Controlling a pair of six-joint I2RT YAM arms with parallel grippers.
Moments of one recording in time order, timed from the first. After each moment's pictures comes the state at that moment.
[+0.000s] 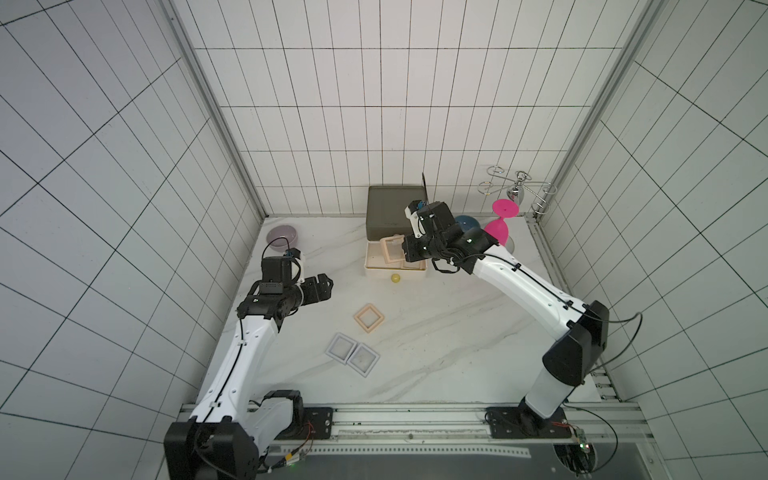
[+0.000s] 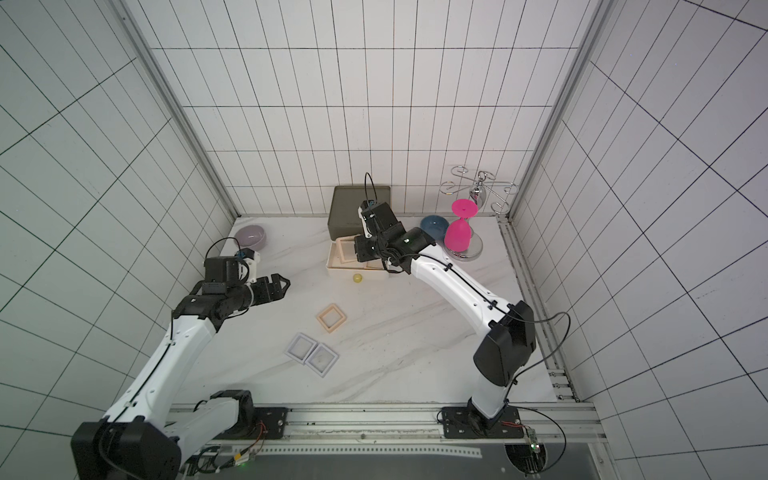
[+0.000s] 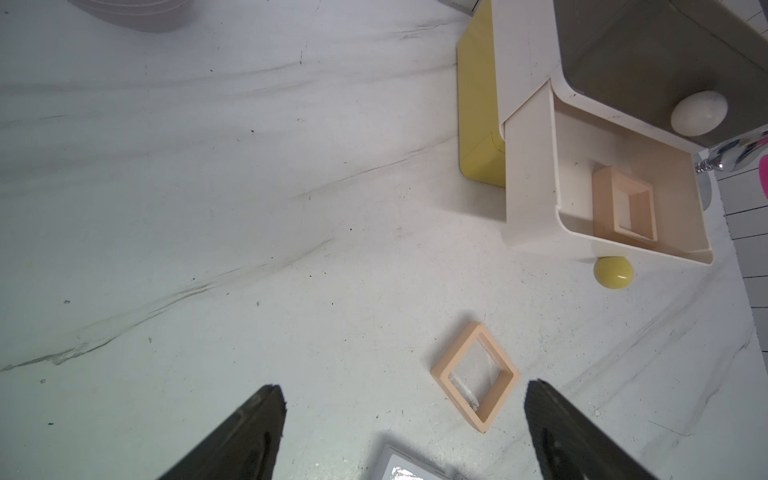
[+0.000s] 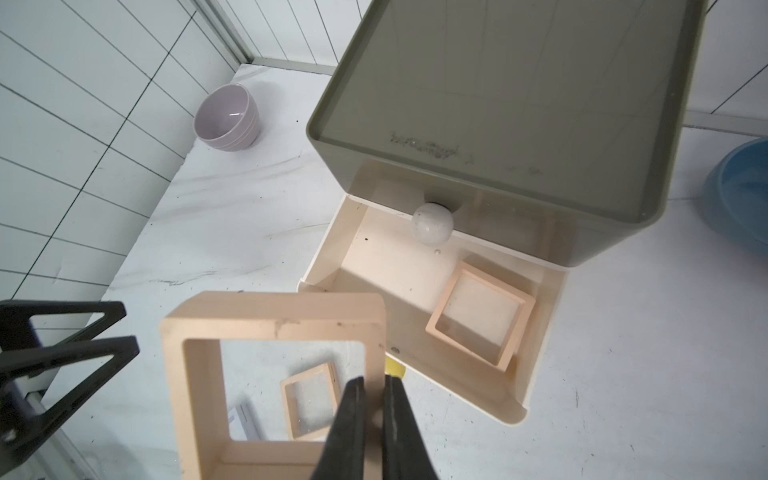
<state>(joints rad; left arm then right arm) 0.01 1.06 0.86 -0.62 0.29 -0.27 0.82 1.77 1.76 -0.72 0.04 0.38</state>
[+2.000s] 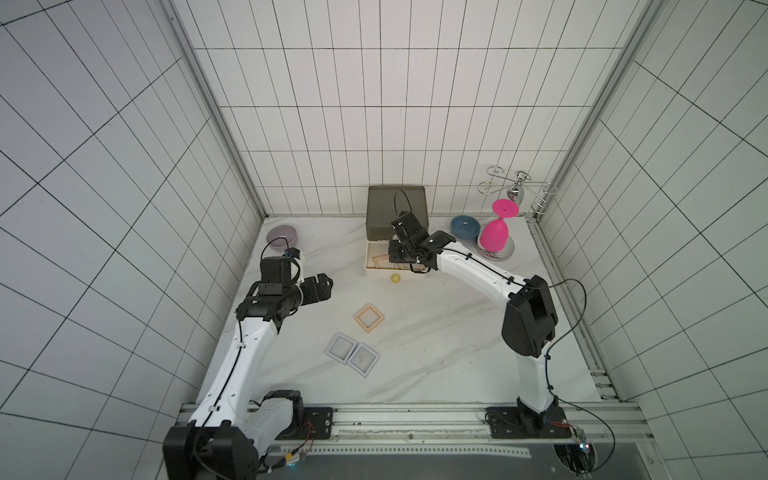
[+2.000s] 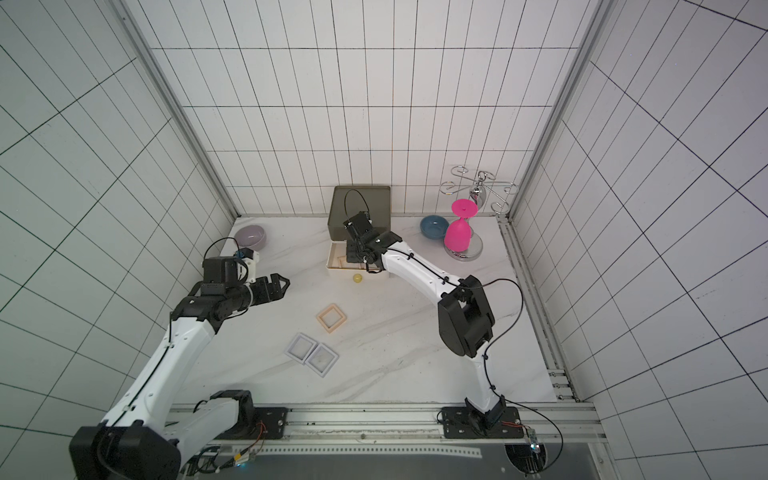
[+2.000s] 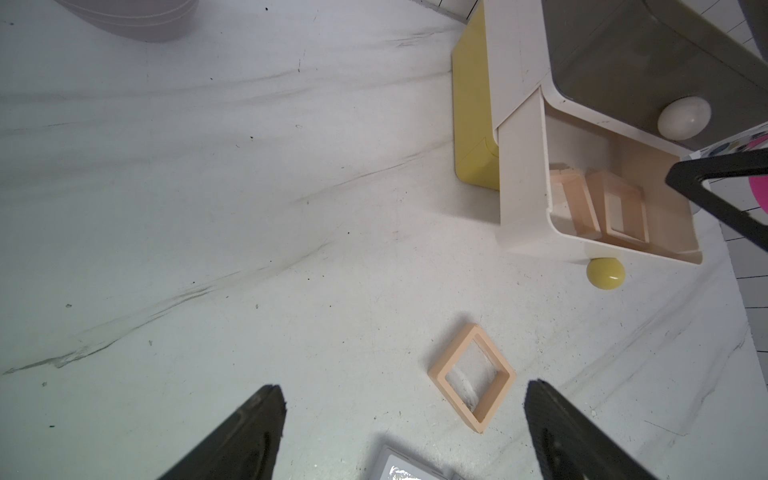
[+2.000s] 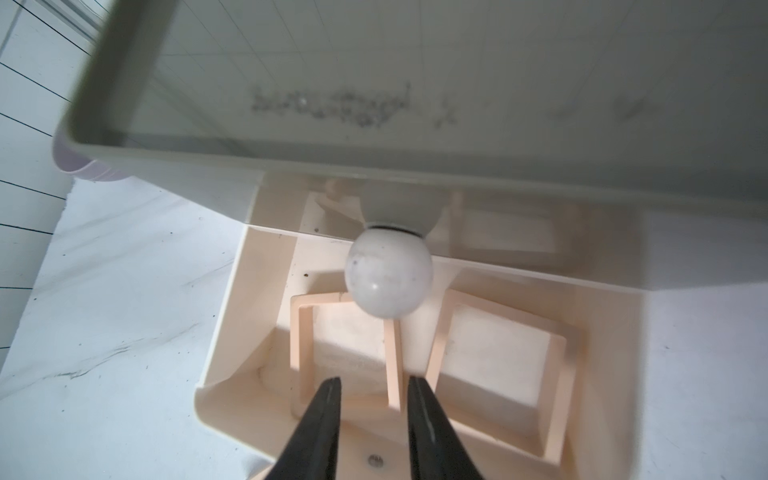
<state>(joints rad) 0.01 1.04 0.86 -0.62 0.29 -0.27 0.83 1.95 1.78 -0.63 0.18 0.52</state>
